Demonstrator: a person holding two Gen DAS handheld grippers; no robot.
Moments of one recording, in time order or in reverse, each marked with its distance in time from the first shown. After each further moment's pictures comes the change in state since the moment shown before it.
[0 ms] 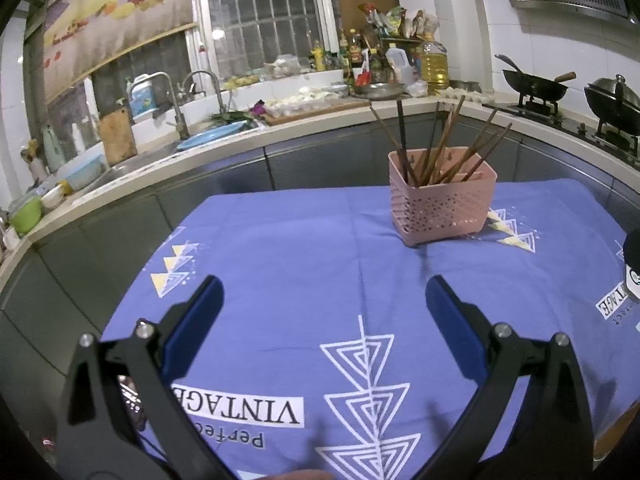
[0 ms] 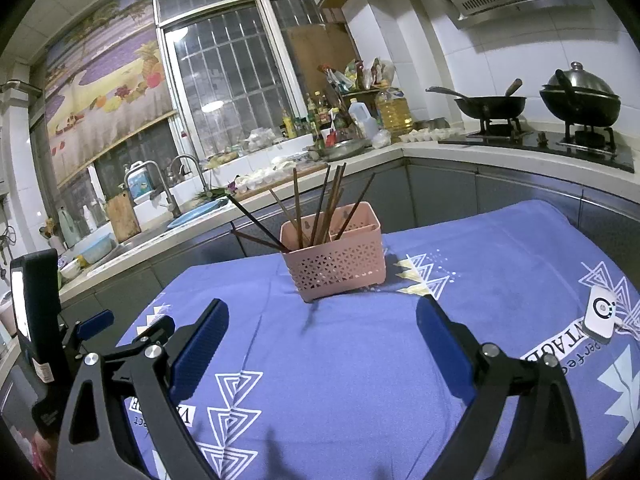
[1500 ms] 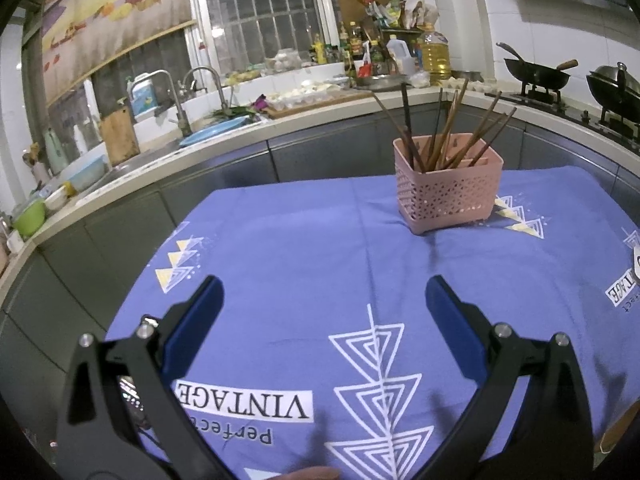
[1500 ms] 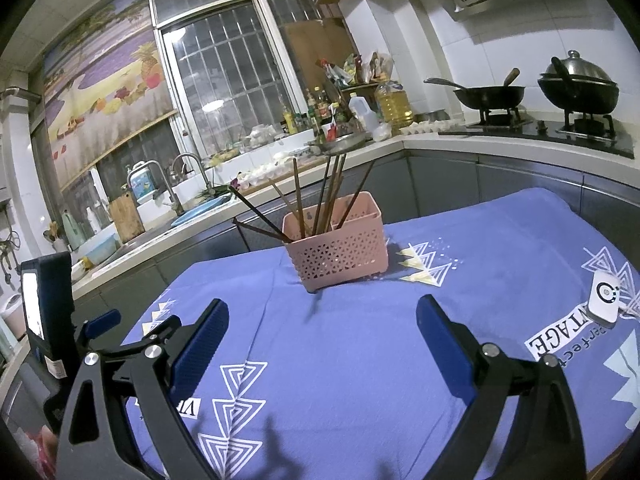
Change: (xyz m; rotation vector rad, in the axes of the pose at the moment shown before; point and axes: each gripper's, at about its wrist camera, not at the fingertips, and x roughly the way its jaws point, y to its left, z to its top) left arm 0.008 0.007 -0.012 0.024 0.015 0.017; right arm -0.009 0.019 -0.026 0.030 0.007 0.001
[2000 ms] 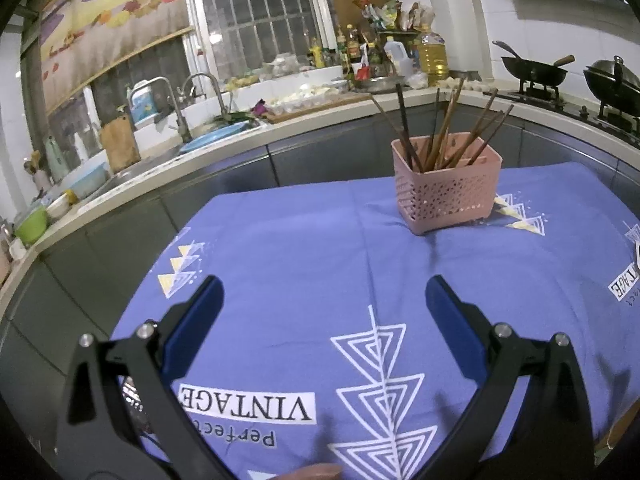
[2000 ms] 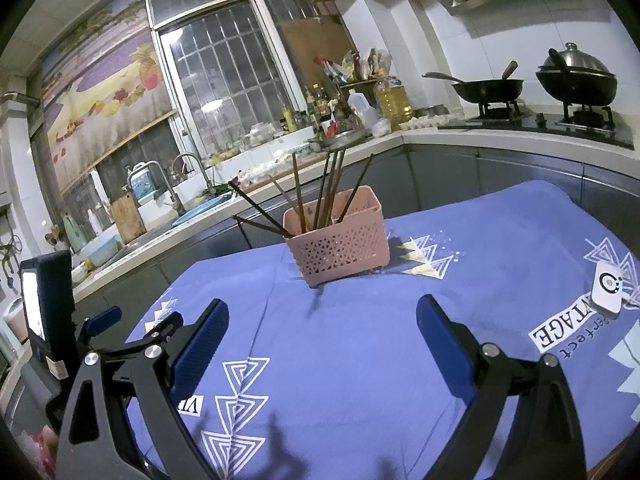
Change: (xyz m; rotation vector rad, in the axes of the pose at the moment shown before) left arm 0.001 -0.003 -0.001 0.019 -0.012 0.009; right arm -0.002 0.003 -0.006 0.007 0.003 0.006
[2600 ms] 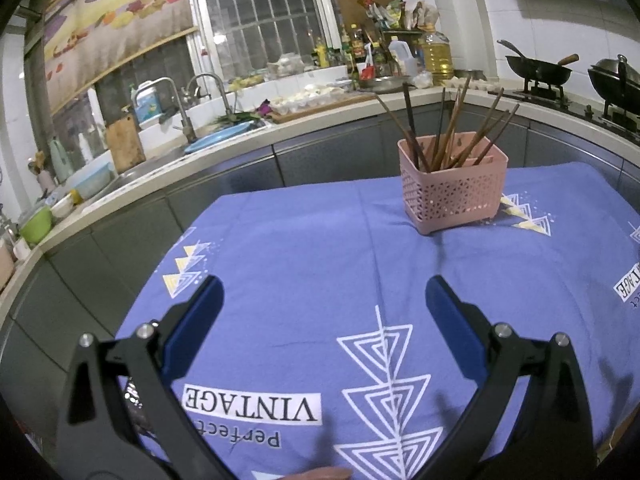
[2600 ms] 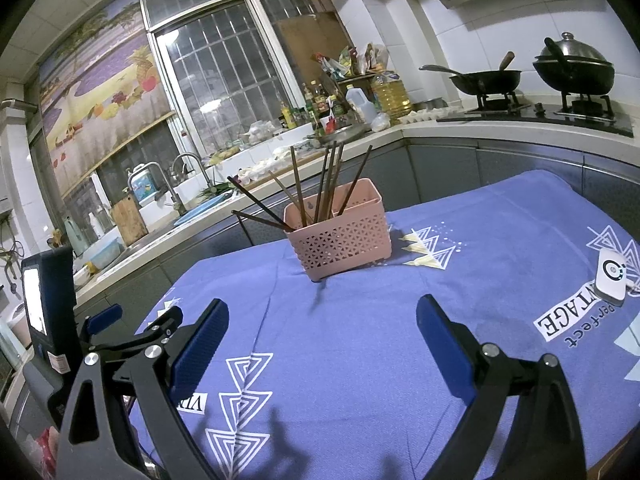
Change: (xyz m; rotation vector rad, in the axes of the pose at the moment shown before) left arm -0.002 0.003 -0.003 0.003 -0.006 0.019; right arm 0.001 0.004 -0.002 0.018 0.010 0.005
